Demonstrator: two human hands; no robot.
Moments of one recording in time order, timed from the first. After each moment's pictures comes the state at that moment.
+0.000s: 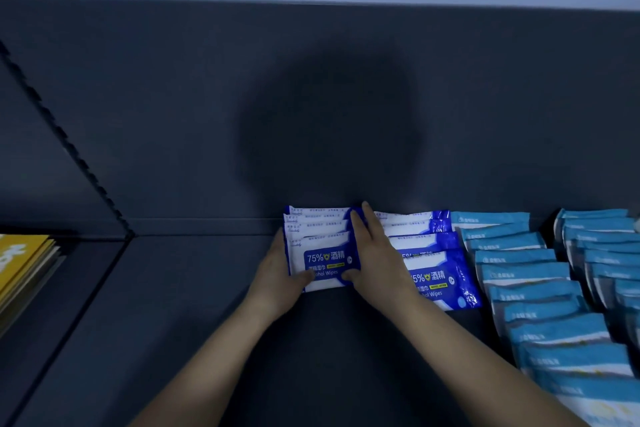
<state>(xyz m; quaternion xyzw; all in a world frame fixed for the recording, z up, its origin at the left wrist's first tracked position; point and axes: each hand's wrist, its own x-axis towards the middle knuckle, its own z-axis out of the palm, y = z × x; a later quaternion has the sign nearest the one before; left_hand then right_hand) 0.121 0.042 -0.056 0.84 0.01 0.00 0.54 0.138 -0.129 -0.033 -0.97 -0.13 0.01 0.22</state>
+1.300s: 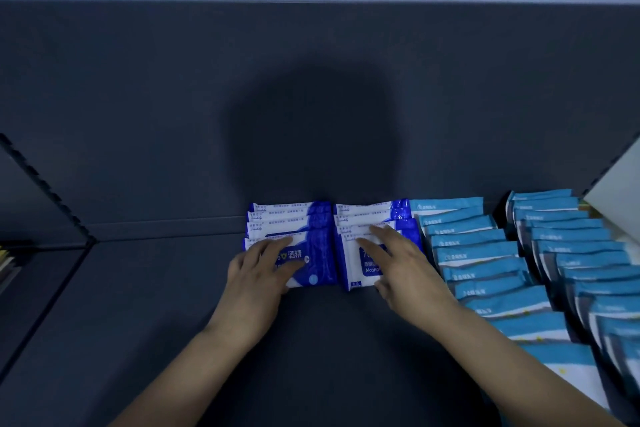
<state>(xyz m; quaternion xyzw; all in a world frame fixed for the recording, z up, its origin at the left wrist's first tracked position) 0.101 0.028 -0.072 0.96 -0.20 0.18 0.09 0.107 -0.227 -0.053 -0.97 -0.20 -0.06 0.08</state>
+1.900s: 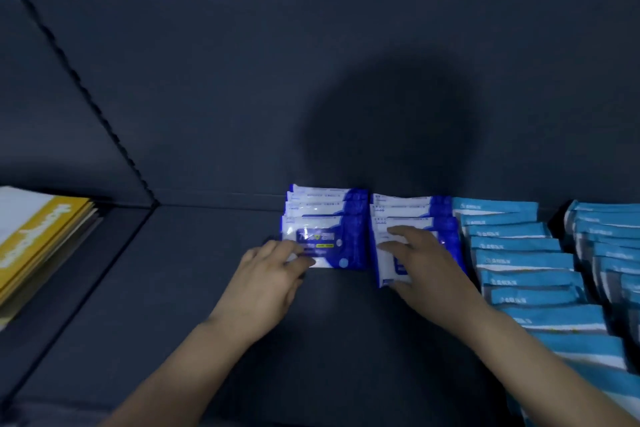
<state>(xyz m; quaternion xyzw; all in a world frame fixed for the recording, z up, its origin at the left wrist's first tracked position) 0.057 0.042 -0.052 0.96 -0.19 0.19 0.07 0.098 -0.212 -0.027 -0.96 -0.24 -0.02 0.15</state>
